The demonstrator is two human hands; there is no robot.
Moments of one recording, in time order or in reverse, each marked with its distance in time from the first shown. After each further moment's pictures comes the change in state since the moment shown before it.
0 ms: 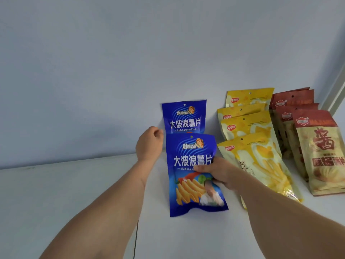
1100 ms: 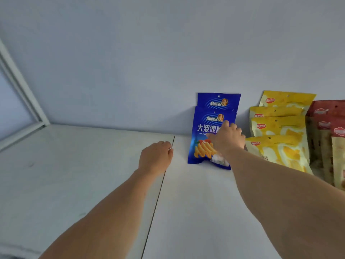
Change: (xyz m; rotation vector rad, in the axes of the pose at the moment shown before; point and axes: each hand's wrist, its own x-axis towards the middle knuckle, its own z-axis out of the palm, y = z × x) left_hand -0.127 -0.043 -0.081 0.585 -0.150 0.088; right_hand -0.007 -0.057 0.061 -1.043 0.584 -0.253
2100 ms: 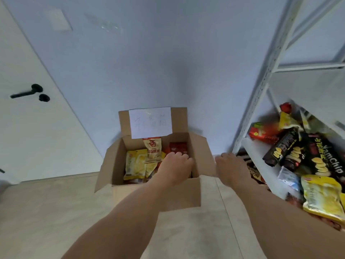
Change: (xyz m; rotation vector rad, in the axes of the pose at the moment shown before) left_hand -0.850 -0.161 -0.132 0.425 -0.255 -0.760; right_hand -0.790 -0.138 0.089 -0.346 -0.271 -1.751
